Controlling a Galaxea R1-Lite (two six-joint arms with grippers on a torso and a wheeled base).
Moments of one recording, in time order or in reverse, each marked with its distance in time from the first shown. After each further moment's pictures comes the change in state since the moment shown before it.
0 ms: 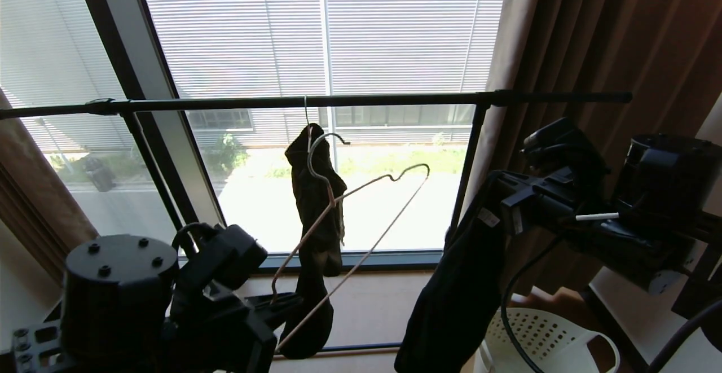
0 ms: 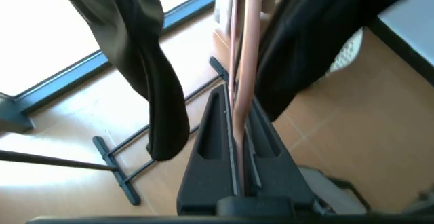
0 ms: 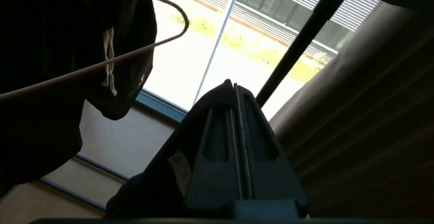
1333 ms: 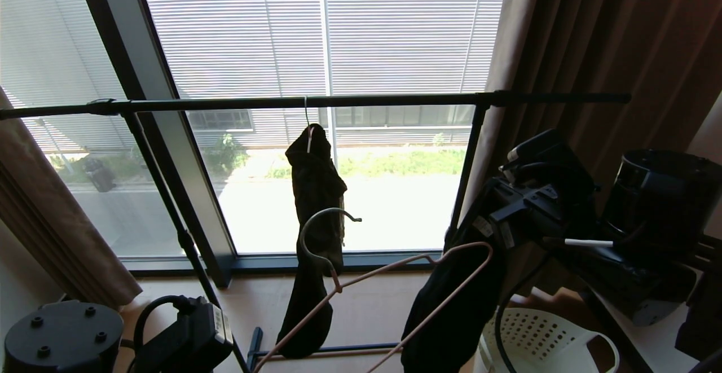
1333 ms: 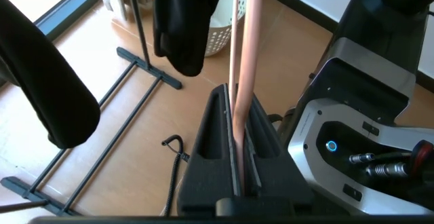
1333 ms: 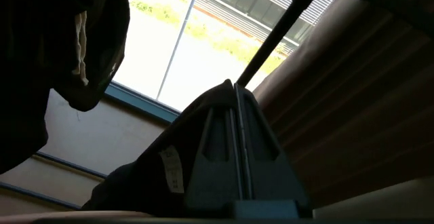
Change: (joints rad) left arm 0.013 -0.086 0.215 -0.063 -0.348 0.025; right arm 0.152 -0.010 0.029 -0.031 -0.234 -0.062
